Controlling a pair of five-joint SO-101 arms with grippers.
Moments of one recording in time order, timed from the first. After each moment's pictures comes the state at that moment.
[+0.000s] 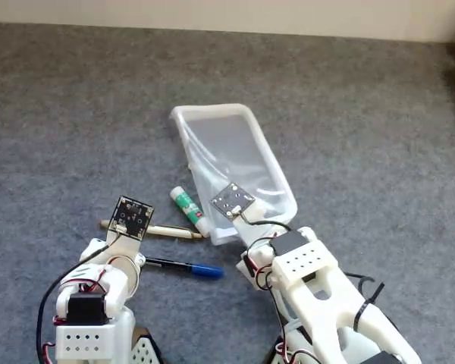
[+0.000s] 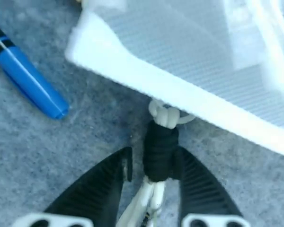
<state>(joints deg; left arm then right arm) -7.3 -103.3 95.9 72.5 -15.3 -28.6 -35.8 67.8 51.9 20.8</state>
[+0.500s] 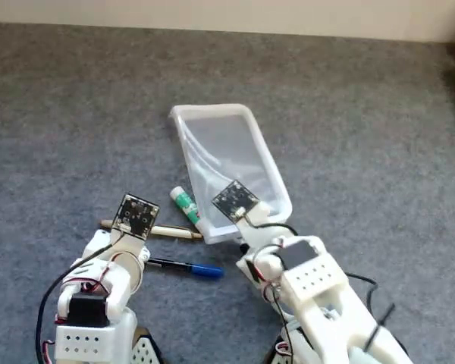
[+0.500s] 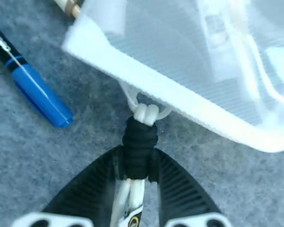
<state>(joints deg) -4.1 -103.3 94.0 68.3 -15.3 -28.7 -49.0 71.7 52.5 20.8</state>
